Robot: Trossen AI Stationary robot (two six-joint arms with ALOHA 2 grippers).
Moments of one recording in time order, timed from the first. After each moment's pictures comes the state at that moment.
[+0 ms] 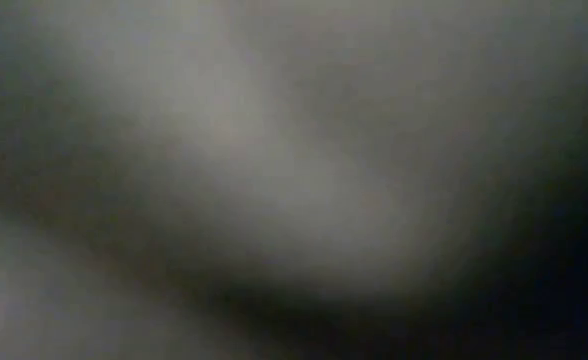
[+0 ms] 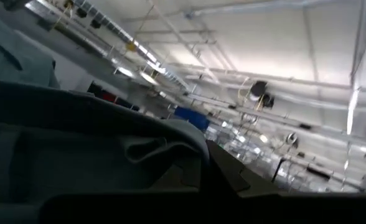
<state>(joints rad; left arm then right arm) 0.37 1.83 2.36 0.58 0.39 -0.41 0.09 1.29 2.36 -0.46 0.67 -0.85</state>
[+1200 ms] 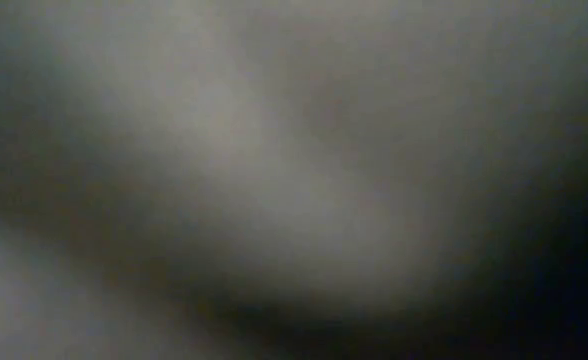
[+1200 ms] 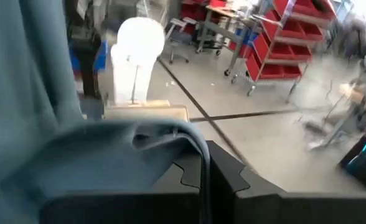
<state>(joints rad) -0.25 1.82 2.35 -0.17 -0.21 0.28 0.80 1.29 2.18 -1.57 1.20 0.49</state>
